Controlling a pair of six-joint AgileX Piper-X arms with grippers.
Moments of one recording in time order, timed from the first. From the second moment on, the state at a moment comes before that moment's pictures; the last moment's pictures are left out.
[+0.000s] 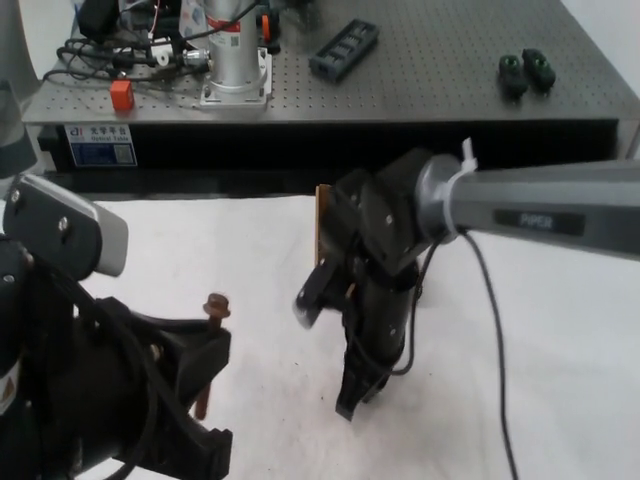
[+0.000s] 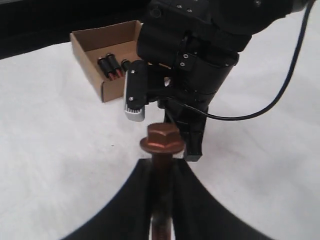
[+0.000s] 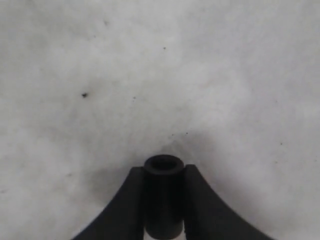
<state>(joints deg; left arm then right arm) -43.2 37.2 -34.3 29.4 -2.3 -10.3 27.3 113.6 -78.2 54.4 1.4 -24.9</state>
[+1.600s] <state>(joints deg) -43.0 53.0 -34.2 -18.0 31.3 -41.5 33.3 44.7 -34.0 7.1 -33.1 27.1</state>
